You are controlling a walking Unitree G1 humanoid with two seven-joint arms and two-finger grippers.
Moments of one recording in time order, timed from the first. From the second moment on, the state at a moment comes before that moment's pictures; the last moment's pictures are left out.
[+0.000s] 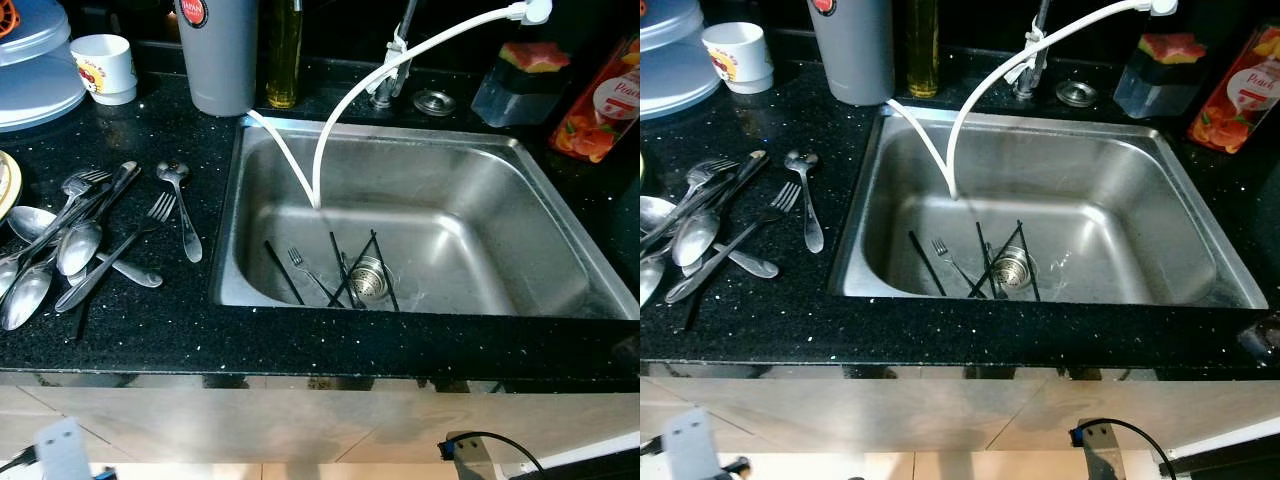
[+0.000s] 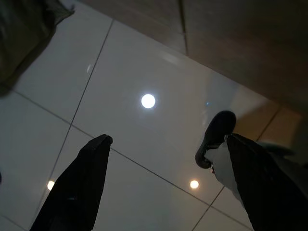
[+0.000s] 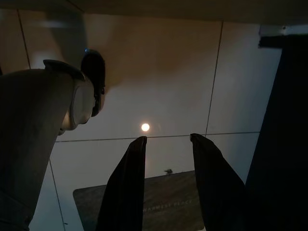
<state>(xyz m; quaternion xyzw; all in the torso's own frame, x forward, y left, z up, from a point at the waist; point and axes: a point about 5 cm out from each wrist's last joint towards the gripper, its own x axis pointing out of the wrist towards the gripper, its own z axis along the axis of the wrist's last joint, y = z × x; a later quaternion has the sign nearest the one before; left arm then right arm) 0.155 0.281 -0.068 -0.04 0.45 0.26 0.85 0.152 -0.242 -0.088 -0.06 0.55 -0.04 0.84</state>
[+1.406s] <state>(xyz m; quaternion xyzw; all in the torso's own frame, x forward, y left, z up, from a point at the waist) 0.144 0.178 0.038 0.07 0.32 -0.54 0.78 0.154 -0.247 -0.086 -0.06 0.54 -0.03 0.84</state>
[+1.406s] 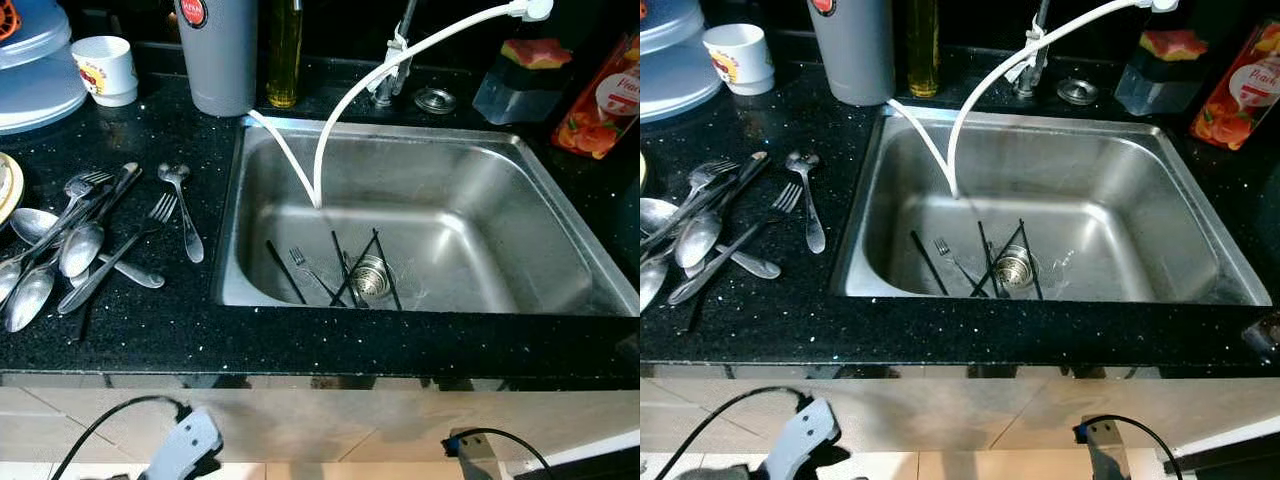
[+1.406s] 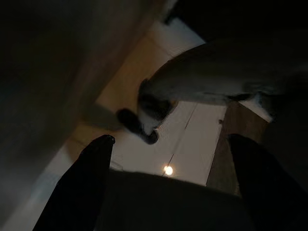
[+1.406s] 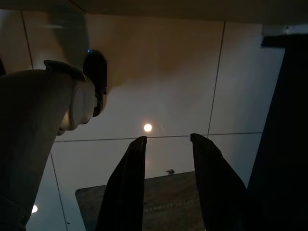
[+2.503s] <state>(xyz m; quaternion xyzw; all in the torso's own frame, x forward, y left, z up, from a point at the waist) 0.141 0.169 0.083 0.14 0.28 -0.64 0.70 0.154 -0.249 -0.085 -0.06 0.54 -0.03 0.84</state>
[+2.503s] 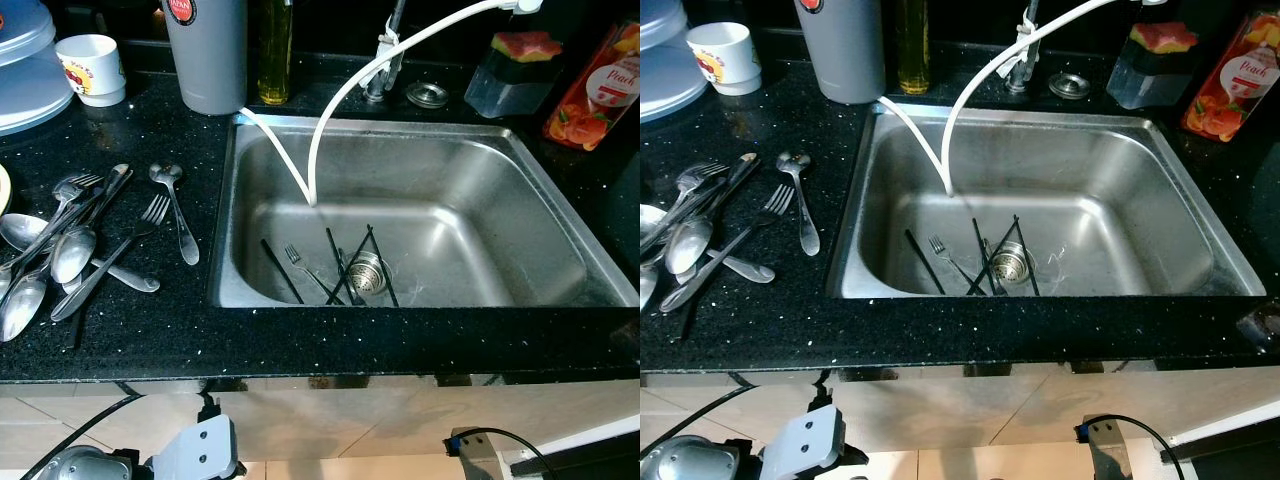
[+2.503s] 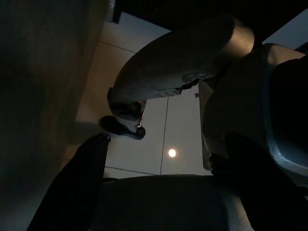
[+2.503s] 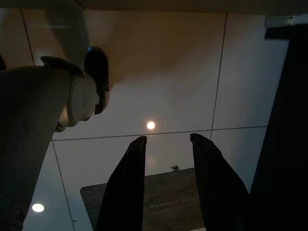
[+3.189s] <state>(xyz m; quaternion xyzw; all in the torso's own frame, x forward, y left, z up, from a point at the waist) 0.123 0.160 0.102 0.04 0.23 -0.71 0.67 0.154 -0.249 -0.086 -0.06 0.54 -0.03 0.84</state>
